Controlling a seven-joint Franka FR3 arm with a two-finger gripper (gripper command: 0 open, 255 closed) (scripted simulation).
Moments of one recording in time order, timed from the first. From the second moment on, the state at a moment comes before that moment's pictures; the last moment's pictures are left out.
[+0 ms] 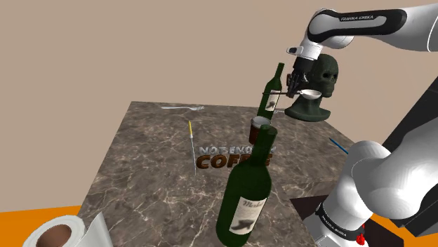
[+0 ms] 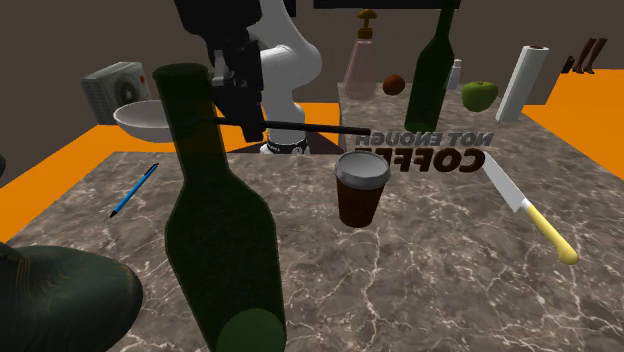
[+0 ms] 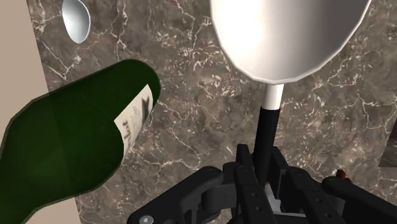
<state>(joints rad) 0.32 -0.43 -0.79 -2.08 -0.18 1.69 -1.35</state>
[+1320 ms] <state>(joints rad) 0.34 -0.38 -0.77 -1.78 -0.13 1.43 -1.35</state>
